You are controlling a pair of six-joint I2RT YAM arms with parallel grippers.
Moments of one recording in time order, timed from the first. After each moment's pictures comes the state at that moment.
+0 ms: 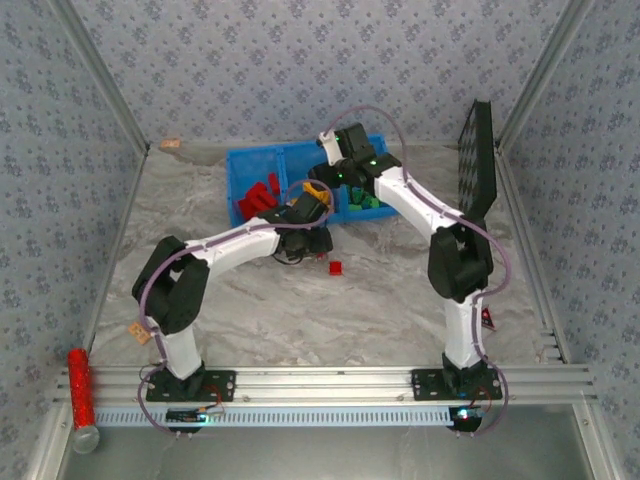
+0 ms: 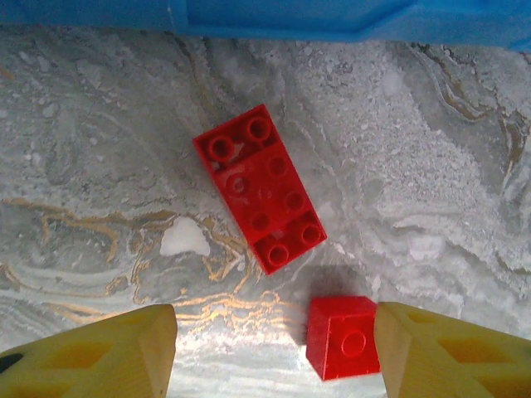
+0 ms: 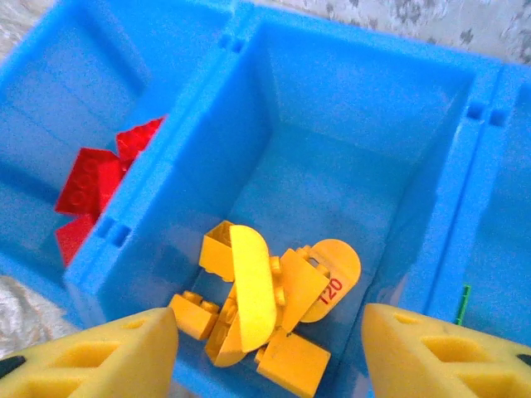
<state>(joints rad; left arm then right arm) -0.75 1.81 1.28 -0.55 -0.04 -0.88 0.51 2.01 1.80 -0.49 -0.14 0.03</state>
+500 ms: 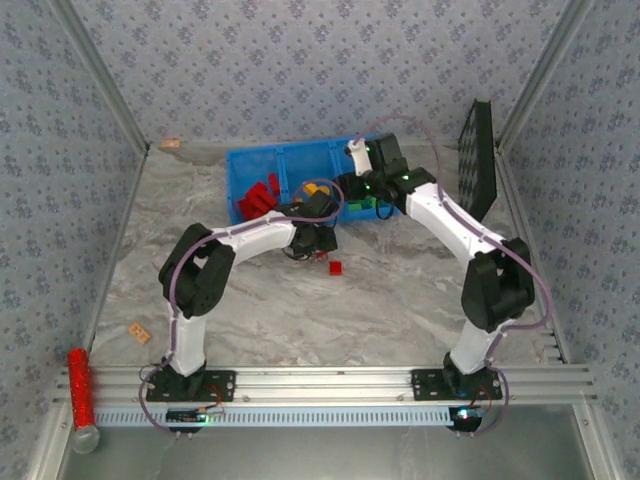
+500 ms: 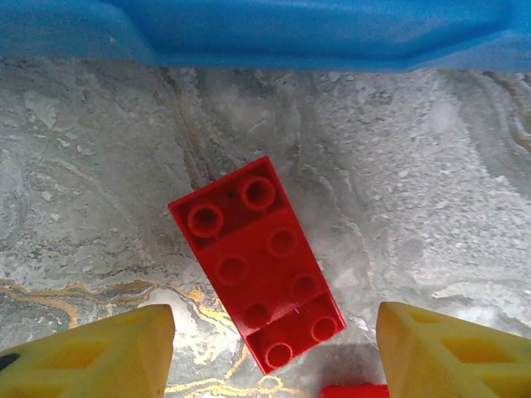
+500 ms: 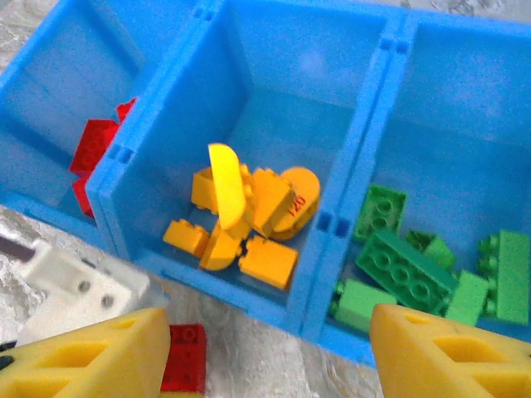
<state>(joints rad) -0.75 1.98 1.42 -0.60 -0.08 -0.89 0.45 1.72 1.48 -0.47 -0.15 0.06</state>
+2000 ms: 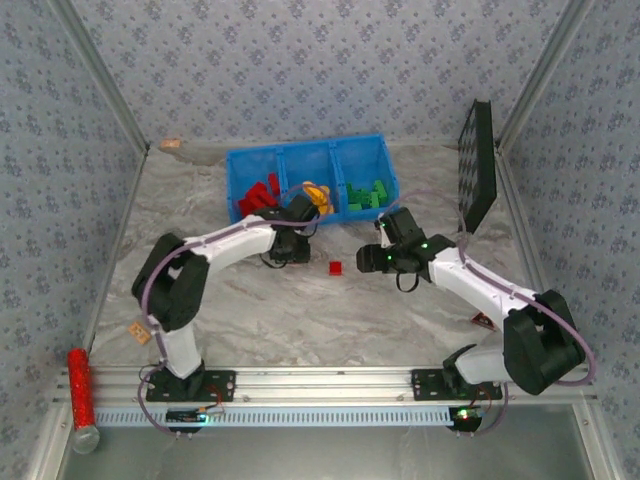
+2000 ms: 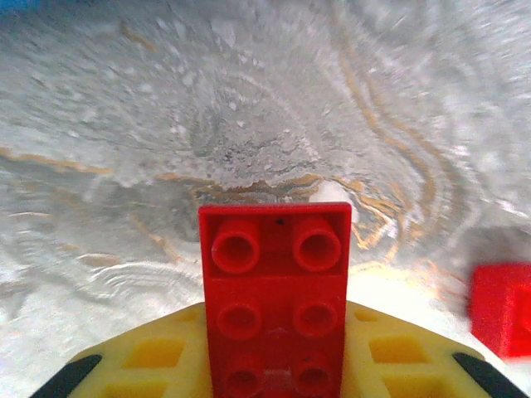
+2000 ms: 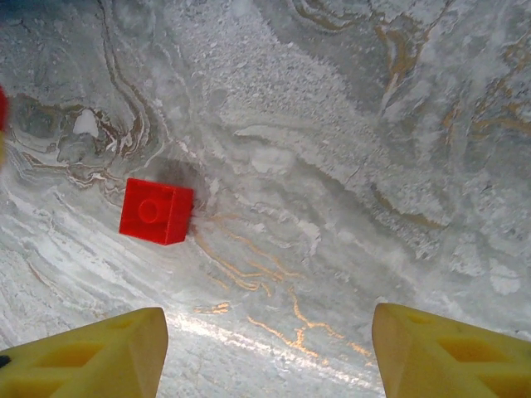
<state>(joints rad) -0.71 1.77 1.26 -0.73 -0.10 -0.66 0.54 1.34 0.85 -0.51 -0.08 0.42</state>
